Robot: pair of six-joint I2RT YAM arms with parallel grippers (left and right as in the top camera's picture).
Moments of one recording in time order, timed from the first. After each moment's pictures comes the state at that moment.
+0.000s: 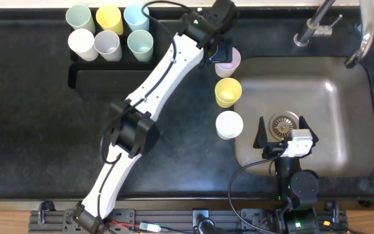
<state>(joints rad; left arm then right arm) -0.63 2.53 2.57 -1.25 -0.09 -0.64 0.14 0.07 0.02 -0.01 0.10 0.02</state>
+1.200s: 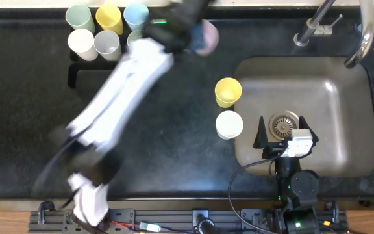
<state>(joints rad) -0.51 1.93 2.11 -1.09 -0.23 -0.65 0.14 0.07 0.02 -0.01 0.11 0.02</state>
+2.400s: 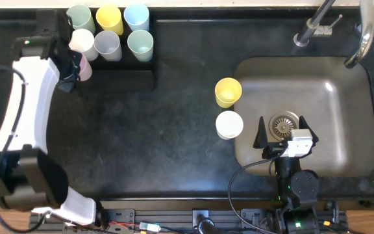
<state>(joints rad) 0.07 1.77 1.55 -1.06 -0.26 -1.23 0.14 0.07 0.02 -0.01 0.10 0.02</state>
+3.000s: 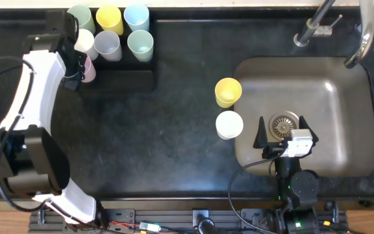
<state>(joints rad) 0.07 1.86 1.55 -1.01 -0.27 -1.23 0.14 0.07 0.02 -0.01 0.10 0.02</state>
